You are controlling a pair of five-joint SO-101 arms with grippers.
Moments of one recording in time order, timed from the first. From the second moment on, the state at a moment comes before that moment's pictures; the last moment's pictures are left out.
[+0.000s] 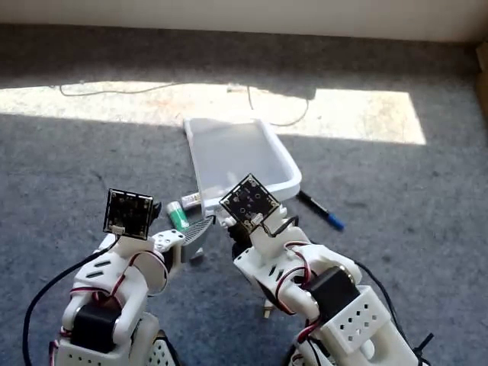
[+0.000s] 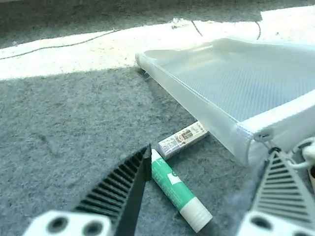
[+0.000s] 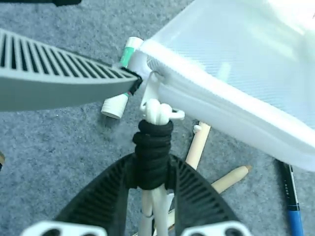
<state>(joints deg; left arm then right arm) 7.3 -103.9 79.0 65.2 7.1 -40.4 -67.4 58.8 65.3 10.9</state>
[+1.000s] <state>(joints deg) 4.7 -103.9 84.2 57.5 4.6 -37.2 -67.4 58.8 64.2 10.9</state>
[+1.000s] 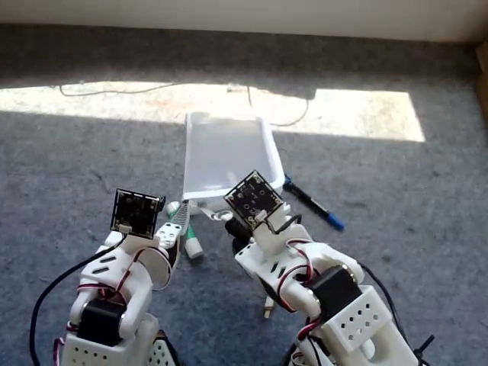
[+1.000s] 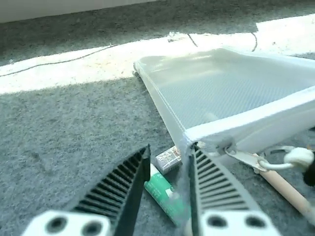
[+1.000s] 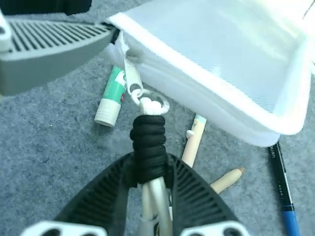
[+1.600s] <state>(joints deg) 4.7 -103.7 84.2 57.5 4.7 -25.0 -67.6 58.4 64.7 10.9</state>
